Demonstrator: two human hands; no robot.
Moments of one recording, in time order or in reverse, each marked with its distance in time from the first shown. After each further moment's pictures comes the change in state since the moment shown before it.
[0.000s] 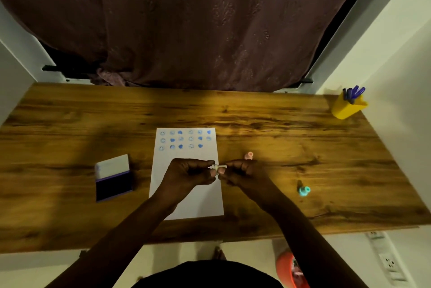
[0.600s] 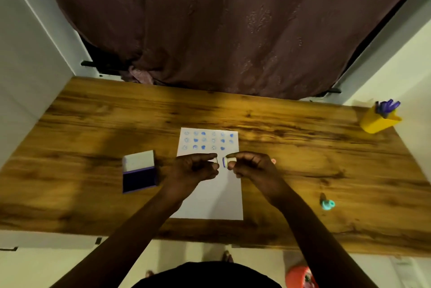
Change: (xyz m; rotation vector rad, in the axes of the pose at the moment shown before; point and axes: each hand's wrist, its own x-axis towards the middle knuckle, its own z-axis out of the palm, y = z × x) left_hand -0.009 0.010 -0.037 -0.092 0.143 -0.037; right_hand 0.032 -0.017 0.022 0.066 -0.076 -0.050
